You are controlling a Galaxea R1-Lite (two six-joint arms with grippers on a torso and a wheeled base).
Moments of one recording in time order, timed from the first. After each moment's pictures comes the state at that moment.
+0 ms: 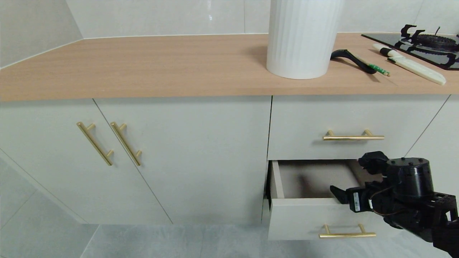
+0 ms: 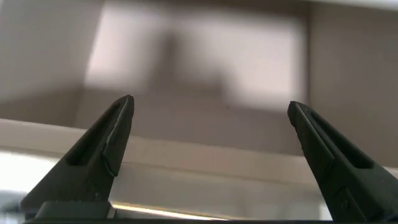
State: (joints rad) left arm 0.01 0.00 0.00 0.00 0.01 0.00; right arm 0.35 1.77 -0.40 -0.81 -0.25 0.06
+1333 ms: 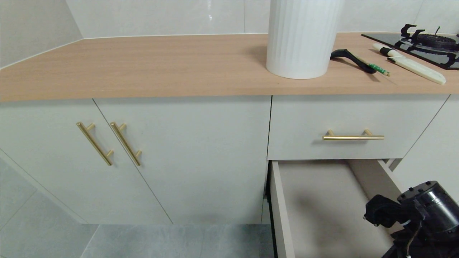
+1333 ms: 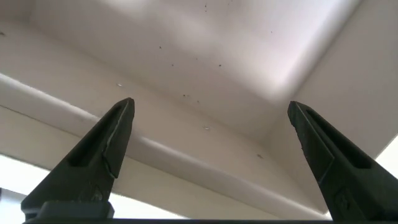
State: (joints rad) left arm 0.01 0.00 0.00 0.00 0.01 0.00; right arm 0.52 1.45 -0.47 0.07 -0.22 -0.11
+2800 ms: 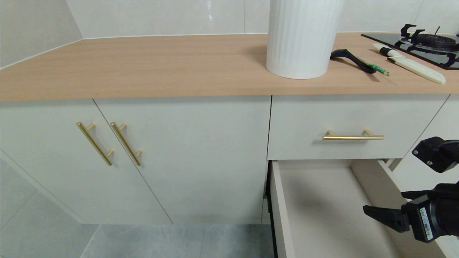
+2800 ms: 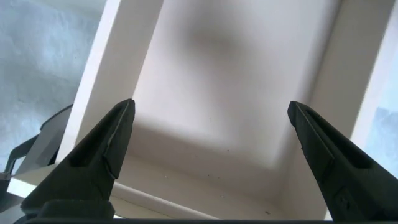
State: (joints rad) left arm 0.01 0.00 0.00 0.00 0.01 0.00; right arm 0.53 1.20 -0.71 0.18 -0.19 0.13
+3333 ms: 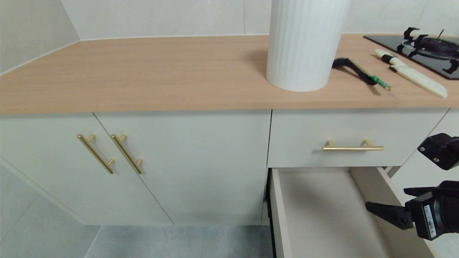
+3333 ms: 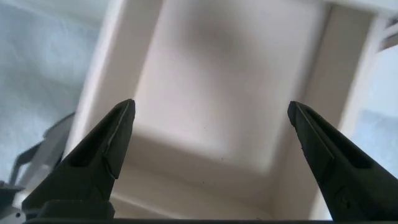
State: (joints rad) left arm 0.01 0.00 0.00 0.00 0.01 0.00; right arm 0.53 1.18 -0.71 0.16 -0.20 0.12
